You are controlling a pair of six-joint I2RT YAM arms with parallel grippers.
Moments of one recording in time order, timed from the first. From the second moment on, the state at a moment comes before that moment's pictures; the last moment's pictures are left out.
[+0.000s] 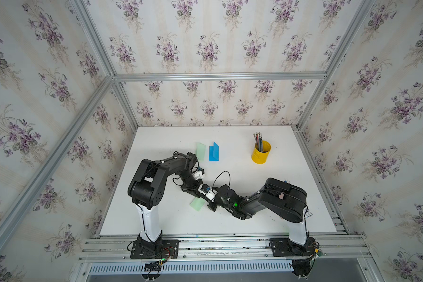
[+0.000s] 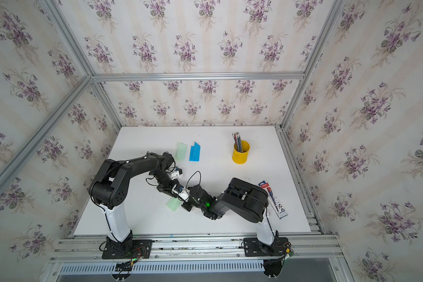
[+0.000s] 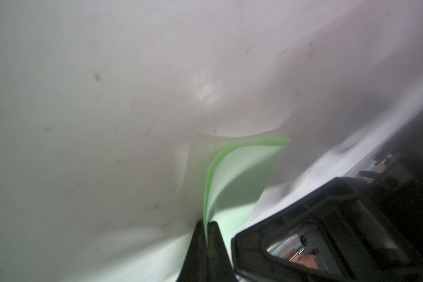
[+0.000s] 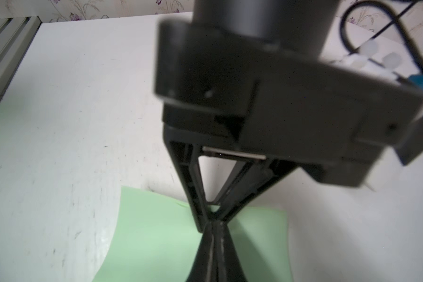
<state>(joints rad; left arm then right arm) -0.36 1.94 1.18 -1.00 0.48 0.05 1.08 2.00 0.70 0.87 -0.09 -0.09</state>
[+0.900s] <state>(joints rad) -0.35 1.93 1.19 -1.02 0.42 0.06 1.11 2.02 0.77 0.69 -0.02 -0.12</state>
